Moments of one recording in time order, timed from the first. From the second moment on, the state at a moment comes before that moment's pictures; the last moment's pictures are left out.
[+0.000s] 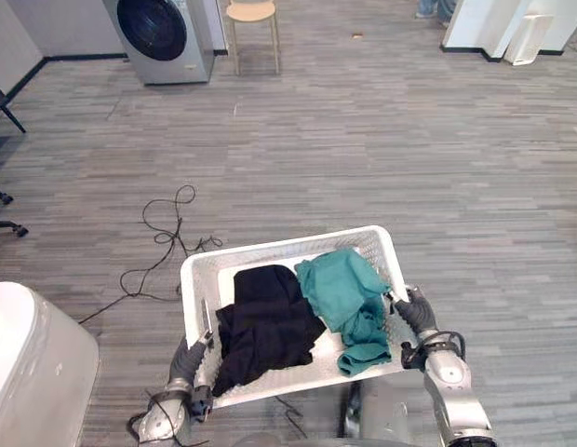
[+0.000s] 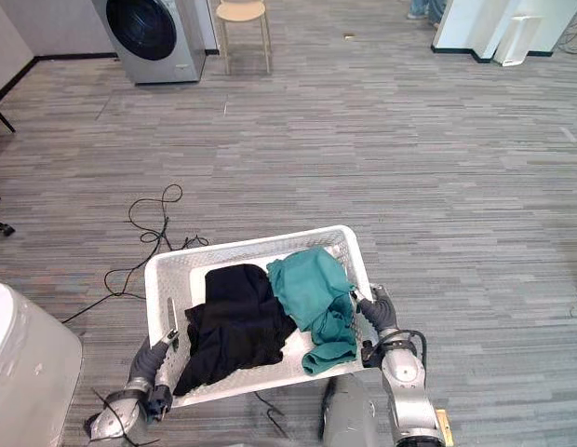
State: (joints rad) left arm 0.37 0.16 0.03 0.08 -0.19 -0.01 -0.02; right arm 0.16 -0.11 -0.07 0.10 -0.08 -0.03 0.05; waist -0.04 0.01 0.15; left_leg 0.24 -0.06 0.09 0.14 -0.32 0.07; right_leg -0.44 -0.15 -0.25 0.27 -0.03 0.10
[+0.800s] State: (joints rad) left arm 0.44 0.07 0.03 0.03 -0.15 0.04 0.00; right arm 0.19 -0.13 -0.08 0.10 -0.09 -0.01 0.07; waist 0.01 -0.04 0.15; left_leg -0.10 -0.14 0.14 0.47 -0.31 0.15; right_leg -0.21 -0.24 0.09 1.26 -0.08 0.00
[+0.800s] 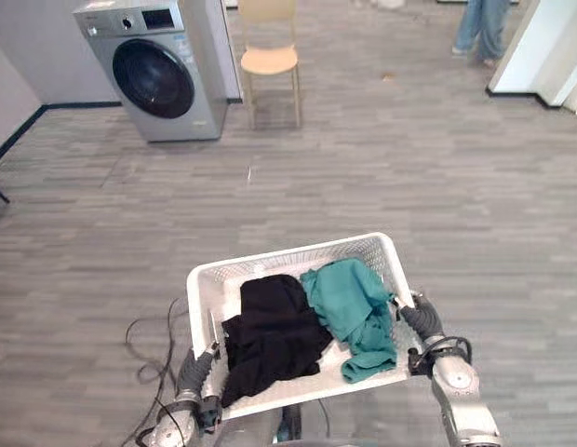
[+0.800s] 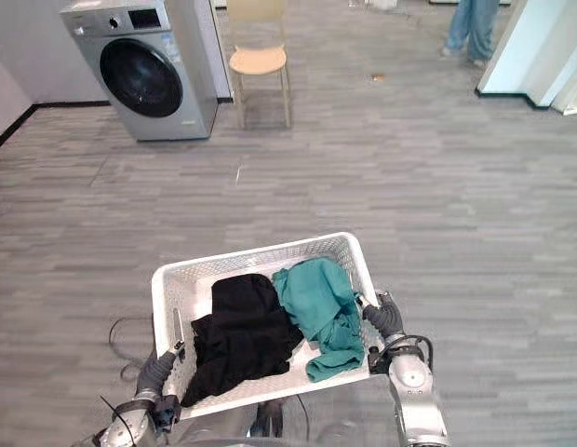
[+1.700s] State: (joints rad) left arm 0.49 0.06 0.05 0.01 -0.14 0.04 0.00; right arm 0.22 -0.12 -0.06 0.08 -0.08 0.00 0.06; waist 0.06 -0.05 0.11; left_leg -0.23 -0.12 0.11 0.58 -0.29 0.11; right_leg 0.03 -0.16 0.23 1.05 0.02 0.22
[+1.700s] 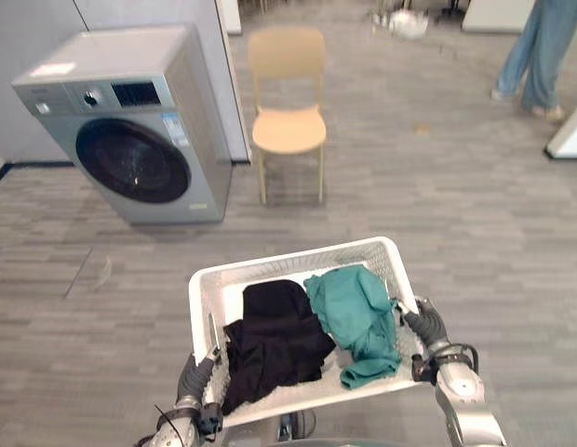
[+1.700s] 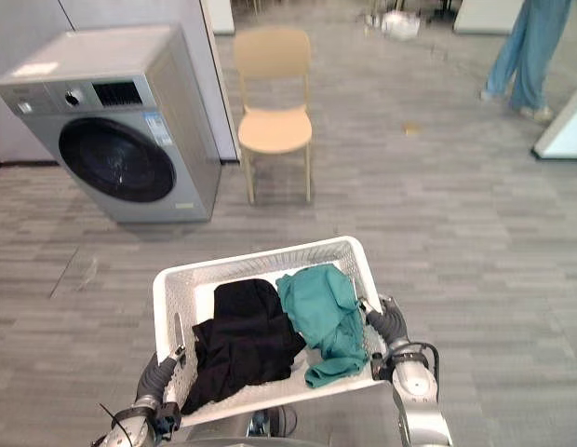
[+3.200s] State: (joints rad) left arm 0.36 0.06 -0.07 0.03 -0.14 0.03 0.02; right arm 0.25 -0.19 -0.17 -0.06 -0.06 0.01 0.03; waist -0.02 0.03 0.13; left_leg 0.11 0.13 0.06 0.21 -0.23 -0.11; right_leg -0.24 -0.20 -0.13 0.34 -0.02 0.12
